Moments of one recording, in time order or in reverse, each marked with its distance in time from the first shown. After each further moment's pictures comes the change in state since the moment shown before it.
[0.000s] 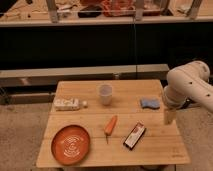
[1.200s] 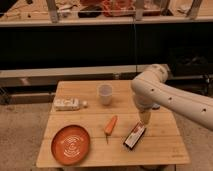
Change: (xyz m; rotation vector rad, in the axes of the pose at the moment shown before) arm -0.118 0.000 0.019 0.030 0.041 -0.282
